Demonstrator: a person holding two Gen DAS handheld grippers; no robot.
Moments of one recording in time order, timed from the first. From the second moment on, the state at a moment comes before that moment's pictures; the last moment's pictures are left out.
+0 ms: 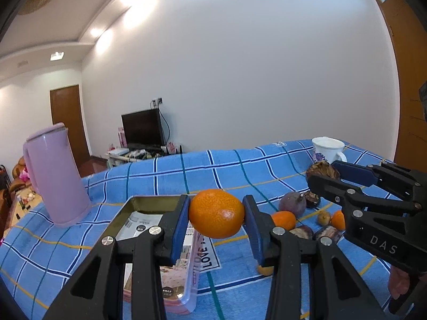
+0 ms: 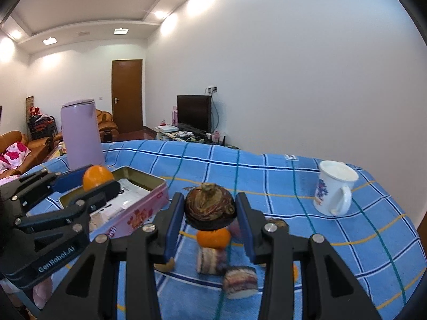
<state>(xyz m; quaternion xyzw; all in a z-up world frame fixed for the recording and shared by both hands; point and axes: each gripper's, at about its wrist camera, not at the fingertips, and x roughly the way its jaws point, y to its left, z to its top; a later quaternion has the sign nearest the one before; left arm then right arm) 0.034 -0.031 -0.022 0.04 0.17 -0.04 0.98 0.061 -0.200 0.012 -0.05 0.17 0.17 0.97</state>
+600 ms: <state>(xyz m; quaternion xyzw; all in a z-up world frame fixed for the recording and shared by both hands) 0.065 0.030 -0.019 0.02 0.19 0.00 0.98 0.087 -0.145 0.022 -0.07 0.17 0.22 0.96</state>
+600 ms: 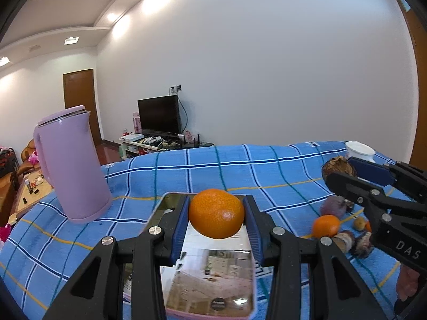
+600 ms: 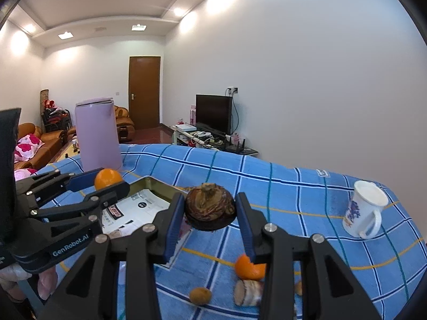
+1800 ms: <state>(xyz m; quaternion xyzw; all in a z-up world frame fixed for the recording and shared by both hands) 0.116 0.103 -0.044 -0.01 0.25 0.05 0.97 0.146 -0.071 -0.005 -0.08 0.22 0.27 0.93</state>
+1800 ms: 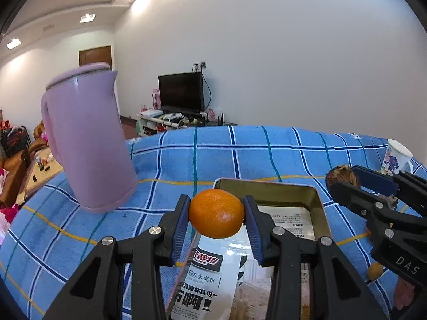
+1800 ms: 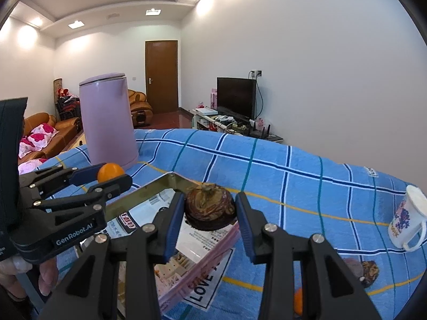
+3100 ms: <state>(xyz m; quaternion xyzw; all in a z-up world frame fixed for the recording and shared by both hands) 0.136 0.095 -0.080 0.03 0.34 0.04 0.94 0.155 -0.038 -0.044 -0.15 0.28 0.28 0.90</state>
